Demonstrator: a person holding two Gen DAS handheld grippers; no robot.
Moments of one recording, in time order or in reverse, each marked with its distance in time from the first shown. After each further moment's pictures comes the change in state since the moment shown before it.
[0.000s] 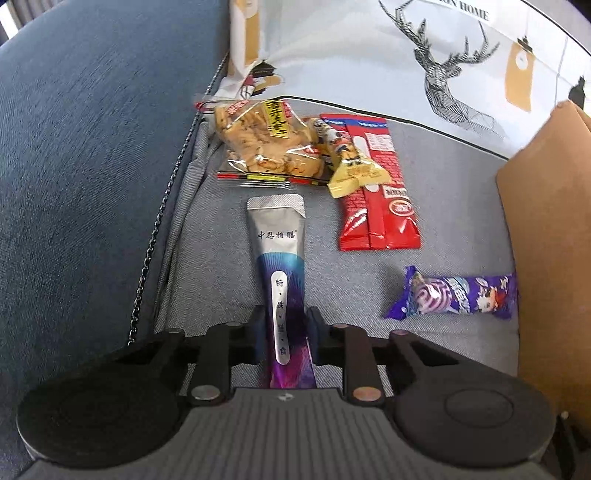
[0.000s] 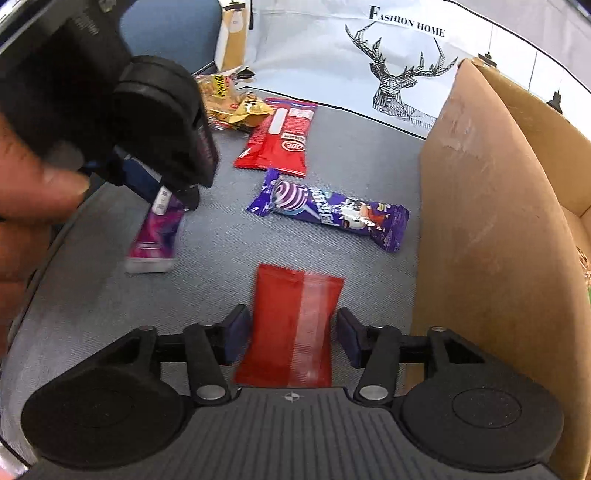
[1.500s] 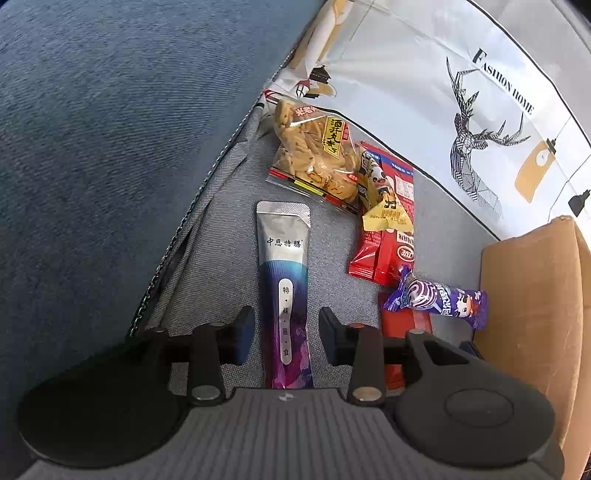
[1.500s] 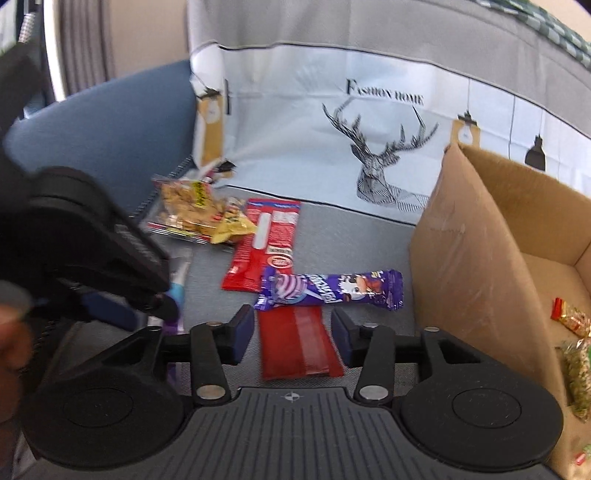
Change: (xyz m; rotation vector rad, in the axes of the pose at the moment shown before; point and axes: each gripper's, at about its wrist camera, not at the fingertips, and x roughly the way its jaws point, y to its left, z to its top) left arm -0.013 0.048 0.007 -0.329 0.041 -0.165; right arm 0.010 -0.005 0.051 0.099 -0.229 -0.044
